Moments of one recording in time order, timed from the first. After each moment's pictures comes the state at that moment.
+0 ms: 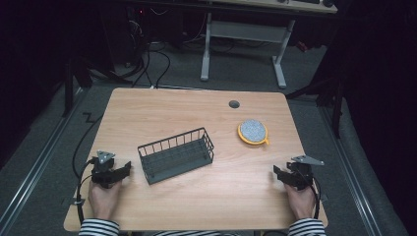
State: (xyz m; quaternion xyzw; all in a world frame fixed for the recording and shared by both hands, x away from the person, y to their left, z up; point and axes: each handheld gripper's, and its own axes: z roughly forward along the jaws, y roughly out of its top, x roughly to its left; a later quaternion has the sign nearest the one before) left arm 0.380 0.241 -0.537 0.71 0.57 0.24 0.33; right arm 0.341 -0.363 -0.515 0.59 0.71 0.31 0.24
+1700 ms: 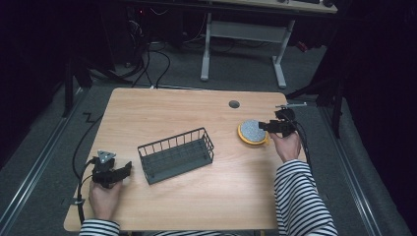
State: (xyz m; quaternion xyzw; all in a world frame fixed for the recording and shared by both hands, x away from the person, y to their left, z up) left arm 0.380 0.240 -0.537 0.71 0.57 0.24 0.33; right arm 0.486 -0.329 -0.436 0.58 0.72 0.32 0.17
